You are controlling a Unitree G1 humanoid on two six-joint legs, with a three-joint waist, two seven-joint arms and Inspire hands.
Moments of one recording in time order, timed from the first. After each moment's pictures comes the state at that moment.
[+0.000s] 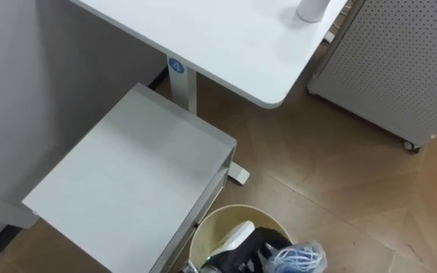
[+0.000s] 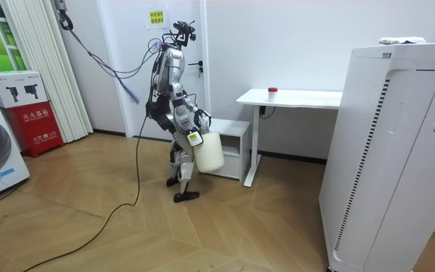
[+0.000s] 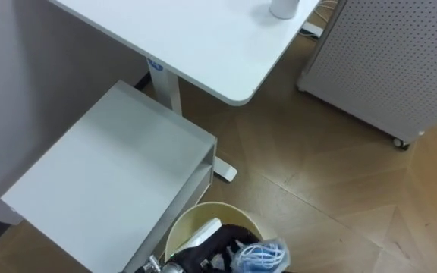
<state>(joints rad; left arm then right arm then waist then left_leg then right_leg) -0.31 0.09 -0.69 0.78 0.27 -0.31 0.06 -0.19 -0.22 0.48 1.18 0.69 -0.25 0.09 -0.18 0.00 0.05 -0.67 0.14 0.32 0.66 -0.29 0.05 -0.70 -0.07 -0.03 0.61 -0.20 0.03</state>
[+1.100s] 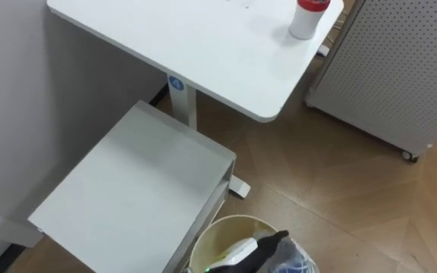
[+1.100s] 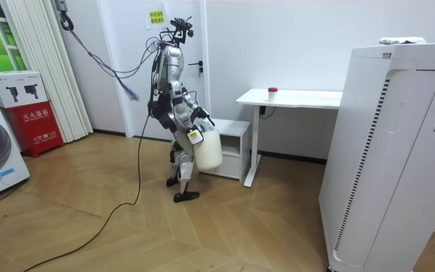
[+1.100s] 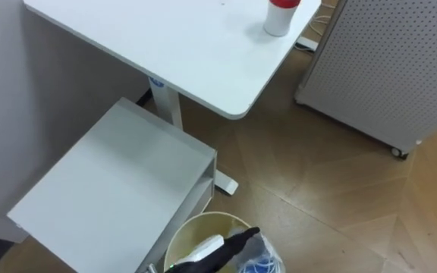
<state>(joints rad) -0.28 0.15 -0.71 0.73 0.33 -0.31 -0.02 -0.17 -0.24 0.40 1.22 0.59 -0.24 0.16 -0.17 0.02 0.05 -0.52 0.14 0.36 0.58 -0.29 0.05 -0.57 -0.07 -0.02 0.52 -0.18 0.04</state>
